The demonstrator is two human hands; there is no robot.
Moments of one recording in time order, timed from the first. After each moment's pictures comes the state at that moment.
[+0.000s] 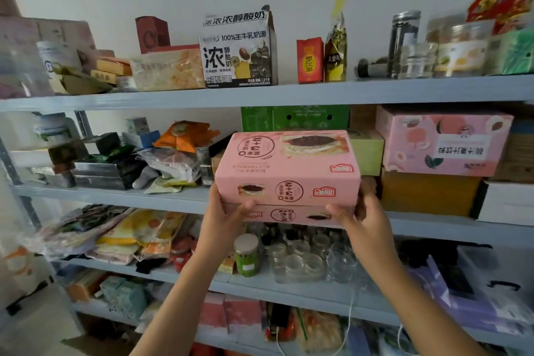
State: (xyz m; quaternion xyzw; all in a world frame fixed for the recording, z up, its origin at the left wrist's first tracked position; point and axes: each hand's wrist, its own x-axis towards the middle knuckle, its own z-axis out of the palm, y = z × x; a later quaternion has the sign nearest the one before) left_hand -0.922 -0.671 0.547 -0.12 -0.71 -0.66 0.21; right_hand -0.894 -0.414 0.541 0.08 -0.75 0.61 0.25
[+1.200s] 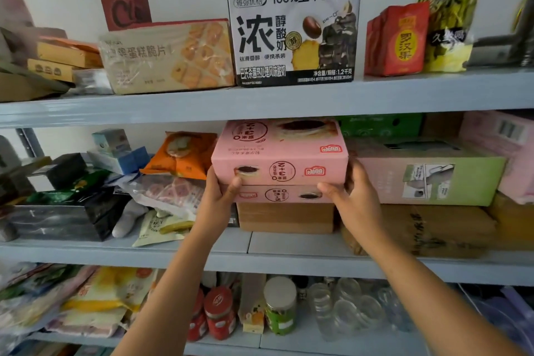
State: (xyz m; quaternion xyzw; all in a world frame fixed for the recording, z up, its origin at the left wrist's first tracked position) left_hand -1.193 -0.828 0.561 -0.18 -0.70 -0.66 0.18; right_hand -1.138 -0.574 0.568 0.05 -0.79 0.53 0.30
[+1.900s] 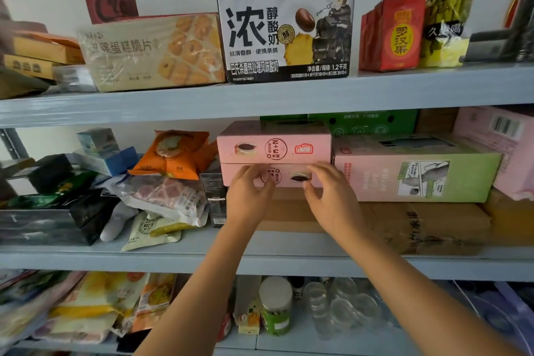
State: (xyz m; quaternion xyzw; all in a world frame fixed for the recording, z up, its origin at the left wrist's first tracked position) left_hand -1.213 -0.758 0.562 -0.13 -0.85 -0.43 0.28; right_hand -1.160 -0.588 0.564 0.09 -0.89 0.27 0.35
